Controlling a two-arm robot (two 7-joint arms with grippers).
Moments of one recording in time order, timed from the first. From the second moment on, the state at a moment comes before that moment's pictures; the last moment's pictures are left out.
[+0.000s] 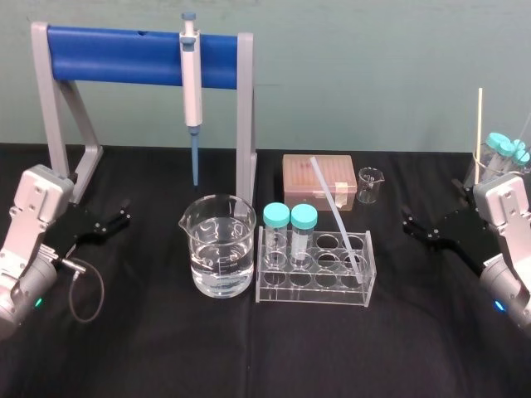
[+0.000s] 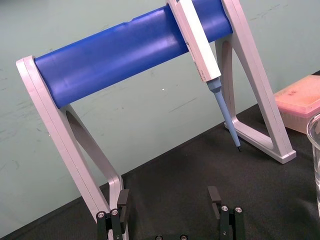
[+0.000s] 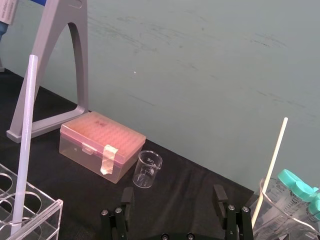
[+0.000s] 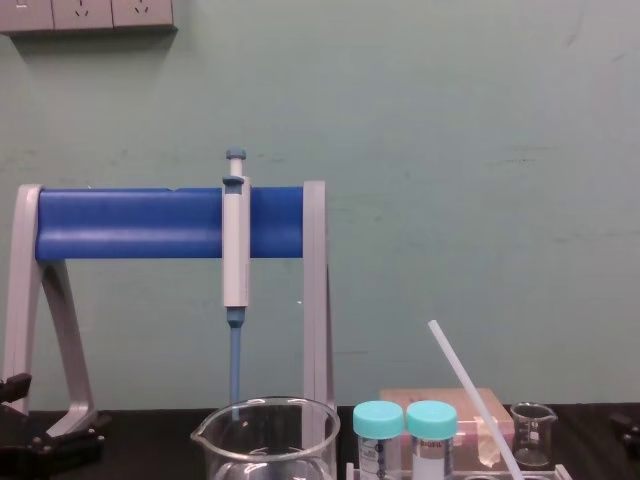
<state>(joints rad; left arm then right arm) -0.20 0.60 0.45 -1.41 -0.25 -0.12 0.03 0.20 0.60 -0.45 -1.41 0.25 -0.12 -0.03</state>
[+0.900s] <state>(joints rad) -0.20 0.60 0.45 -1.41 -0.25 -0.12 0.03 0.20 0.60 -0.45 -1.41 0.25 -0.12 -0.03</state>
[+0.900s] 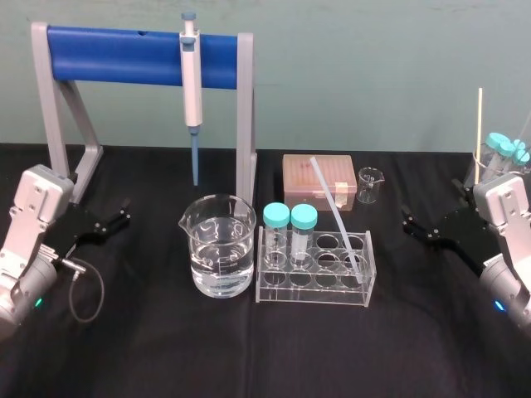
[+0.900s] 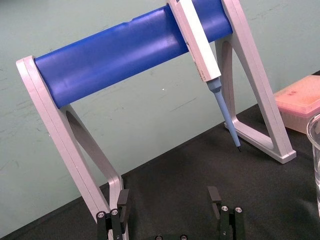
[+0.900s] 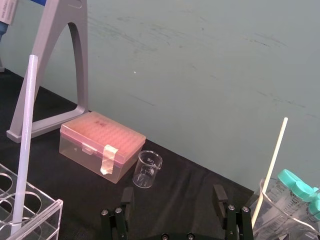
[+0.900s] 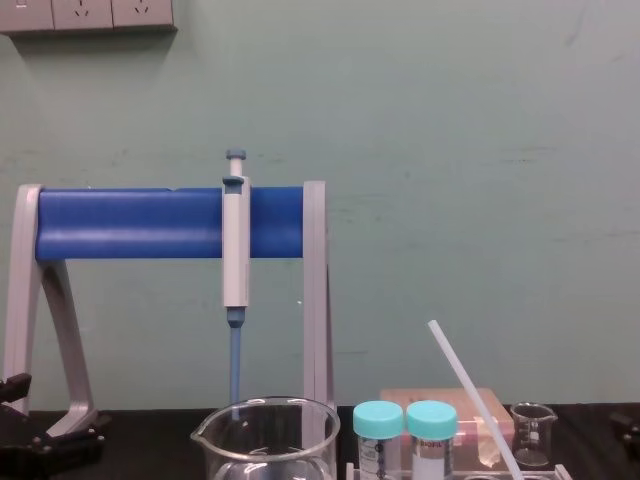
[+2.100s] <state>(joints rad) -0.20 0.60 0.45 -1.41 -0.25 -0.12 0.03 0.29 0.52 -0.38 -1.40 0.41 -0.12 0.19</state>
